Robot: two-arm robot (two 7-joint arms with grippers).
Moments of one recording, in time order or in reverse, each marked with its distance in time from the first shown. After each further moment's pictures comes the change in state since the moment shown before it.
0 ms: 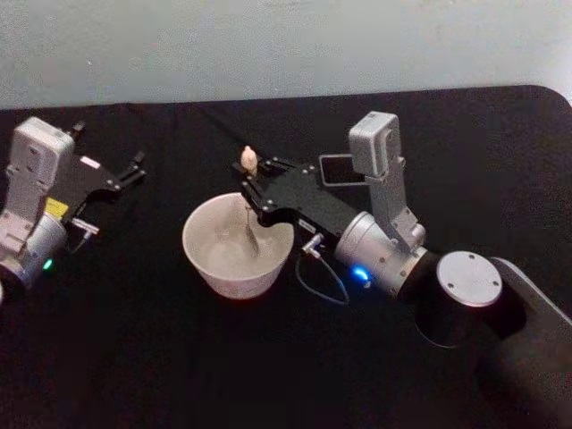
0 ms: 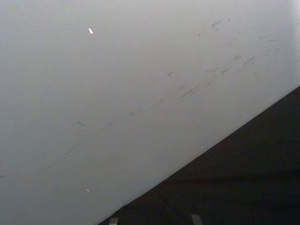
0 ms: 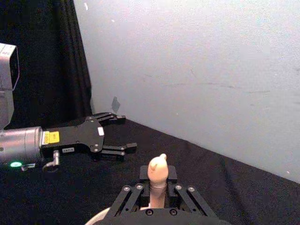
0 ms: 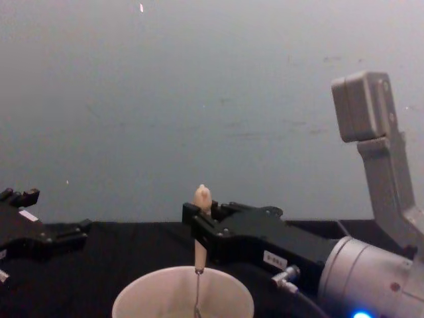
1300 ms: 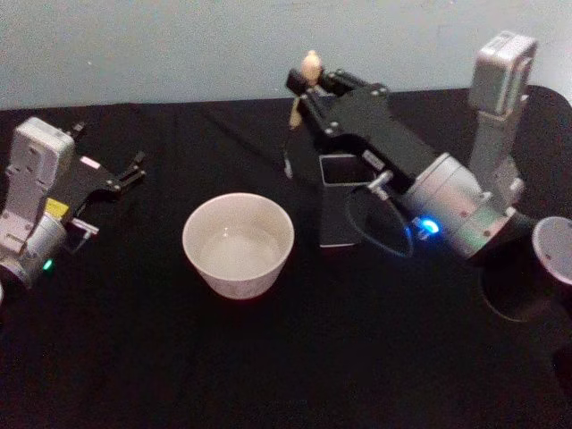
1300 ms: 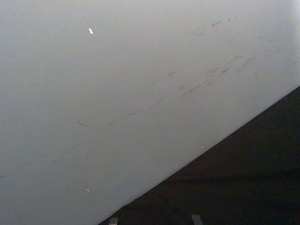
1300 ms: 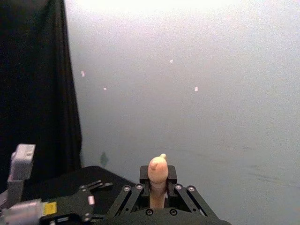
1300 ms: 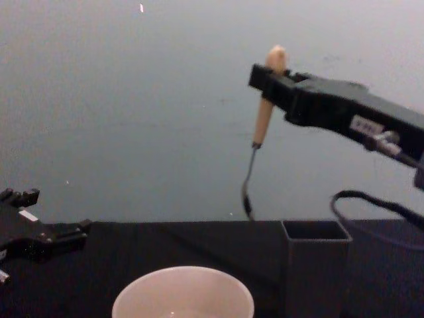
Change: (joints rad) left arm 0.000 0.000 0.000 0.000 0.000 0.000 0.000; right arm -0.080 0.105 0.114 -0.320 0.121 0.024 -0.033
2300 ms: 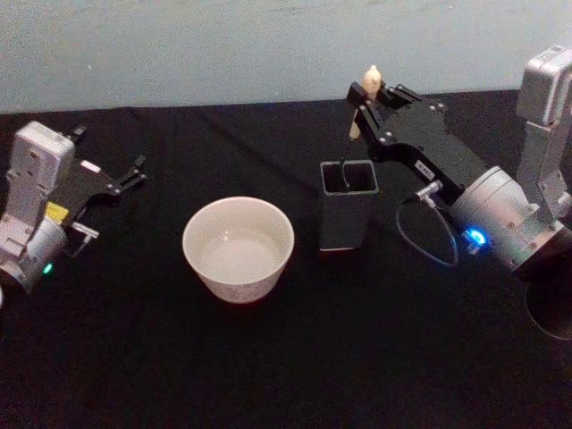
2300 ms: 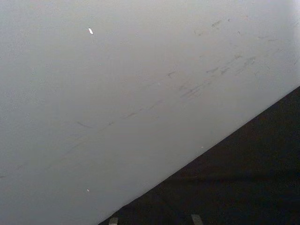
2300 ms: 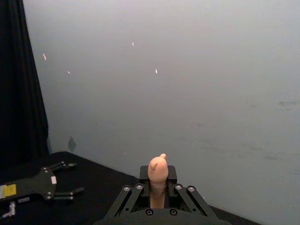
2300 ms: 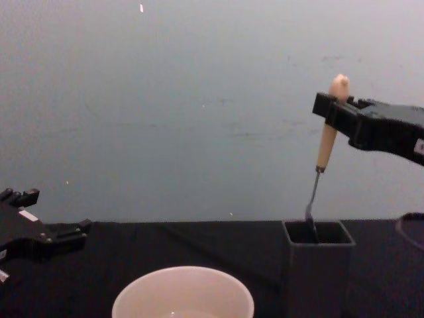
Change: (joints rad) left arm 0.000 0.000 0.000 0.000 0.000 0.000 0.000; right arm -0.072 0.056 0.088 -0.041 -0.011 0.047 -0.071
